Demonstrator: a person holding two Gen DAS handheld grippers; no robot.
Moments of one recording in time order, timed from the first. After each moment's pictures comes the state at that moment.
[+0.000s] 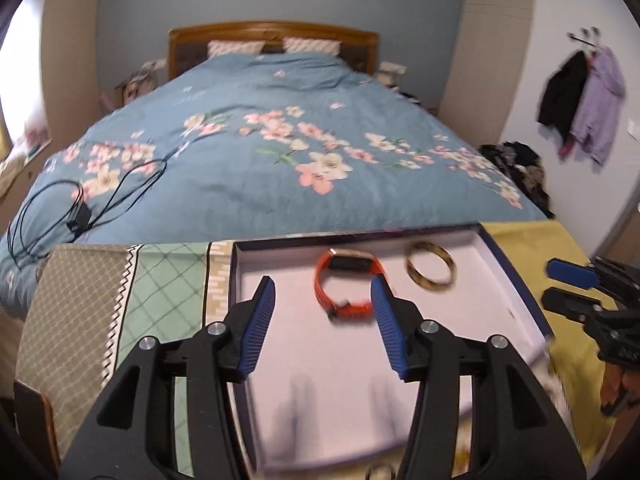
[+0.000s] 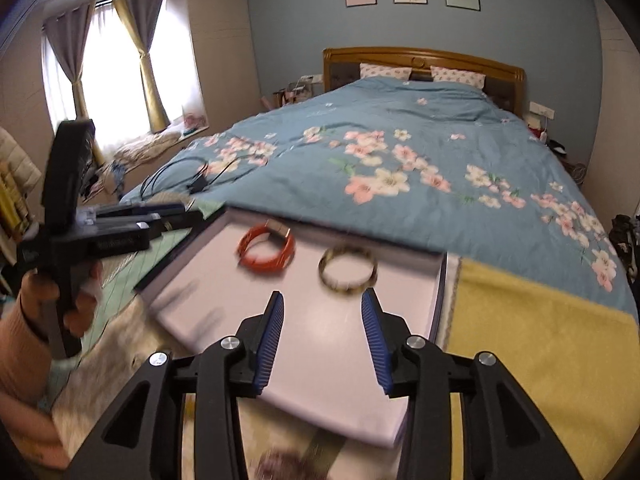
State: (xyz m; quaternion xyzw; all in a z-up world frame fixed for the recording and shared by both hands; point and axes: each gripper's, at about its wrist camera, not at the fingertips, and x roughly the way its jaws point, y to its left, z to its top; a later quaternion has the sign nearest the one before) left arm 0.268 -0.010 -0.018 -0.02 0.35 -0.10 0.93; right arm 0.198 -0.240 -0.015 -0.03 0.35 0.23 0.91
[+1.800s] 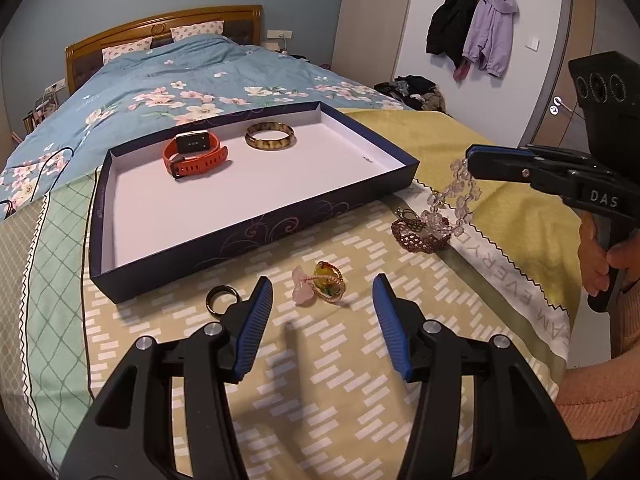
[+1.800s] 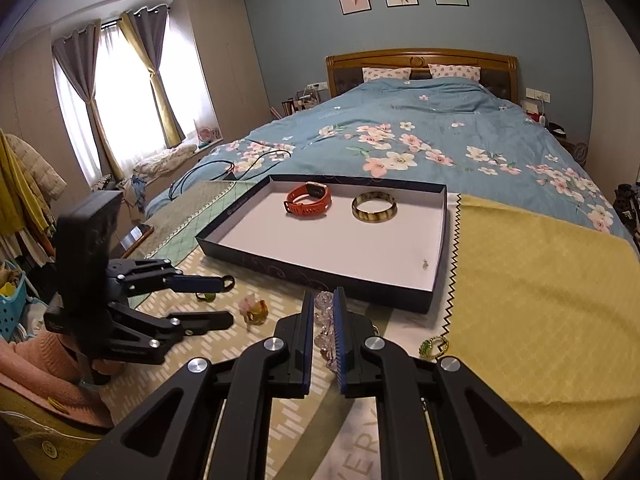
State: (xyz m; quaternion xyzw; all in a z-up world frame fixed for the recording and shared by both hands) left arm 0.128 -0.070 -0.074 0.05 0.38 -0.28 0.88; right arm 0.095 -0.262 -0.025 0.01 0.33 0.25 0.91
